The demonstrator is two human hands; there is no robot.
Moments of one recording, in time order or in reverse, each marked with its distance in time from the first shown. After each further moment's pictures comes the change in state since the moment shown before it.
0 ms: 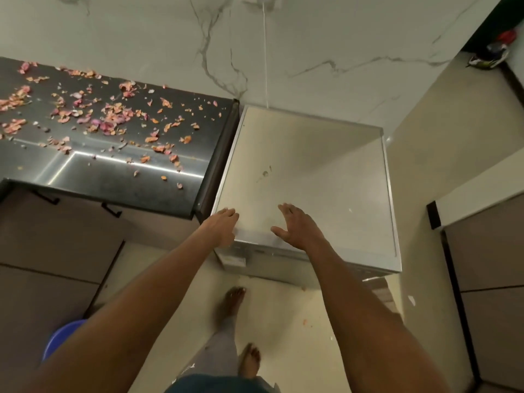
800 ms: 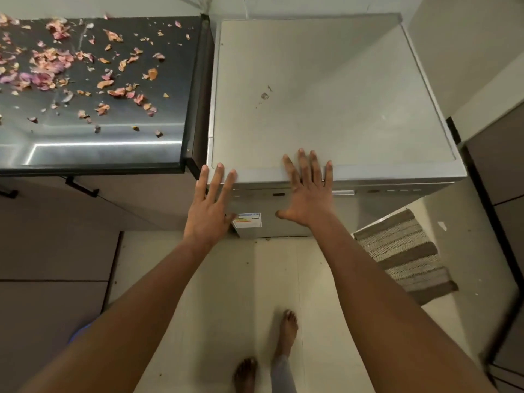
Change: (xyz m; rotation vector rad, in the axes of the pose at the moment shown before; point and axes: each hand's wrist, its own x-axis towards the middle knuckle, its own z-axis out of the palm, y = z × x) left_hand -0.021 -0.059 0.148 0.135 0.541 0.140; right_hand -0.014 -0.032 0.148 -0.221 0.183 0.281
